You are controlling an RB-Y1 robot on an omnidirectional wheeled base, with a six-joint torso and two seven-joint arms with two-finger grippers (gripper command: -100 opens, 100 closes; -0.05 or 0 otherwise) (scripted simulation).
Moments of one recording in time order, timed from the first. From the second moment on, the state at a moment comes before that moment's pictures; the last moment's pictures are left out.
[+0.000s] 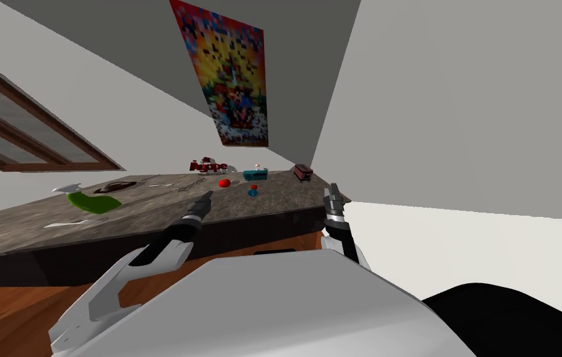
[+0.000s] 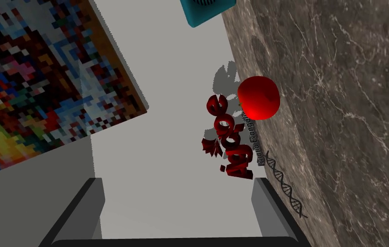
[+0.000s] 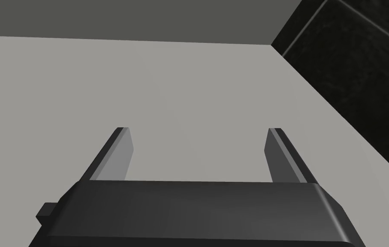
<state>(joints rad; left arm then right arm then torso) 0.48 0.42 0.25 -2.18 0.12 0.26 0.00 0.54 0.03 -0.06 -2.25 0.06 -0.45 0.09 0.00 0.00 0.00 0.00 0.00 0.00</state>
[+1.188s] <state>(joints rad) 0.50 0.57 0.39 -2.06 0.26 0.62 0.04 0.54 0.03 -0.06 -2.25 0.06 -0.45 0.09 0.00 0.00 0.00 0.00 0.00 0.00</state>
